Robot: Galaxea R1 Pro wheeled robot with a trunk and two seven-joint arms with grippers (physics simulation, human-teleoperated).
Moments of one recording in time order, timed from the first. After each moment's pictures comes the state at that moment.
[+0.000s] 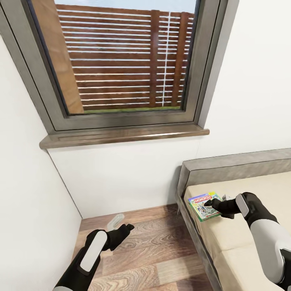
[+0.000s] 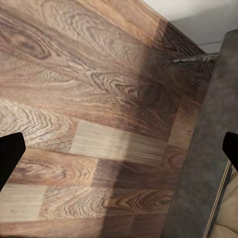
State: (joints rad) left arm -0.41 -0.11 -0.11 -1.00 0.95 0.59 0.39; right arm -0.90 -0.24 -0.39 -0.50 -0.10 0.94 0.20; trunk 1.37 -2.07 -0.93
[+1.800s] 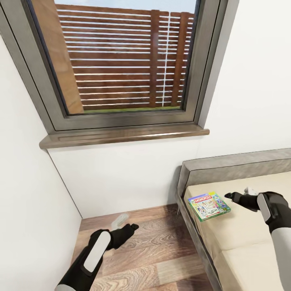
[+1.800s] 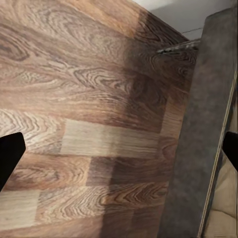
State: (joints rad) left arm -0.43 -0.11 -0.17 -0.97 0.92 0.59 0.31; right arm -0.81 -0.34 -0.40 -0.73 -0.10 0.83 0.20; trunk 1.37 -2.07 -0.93
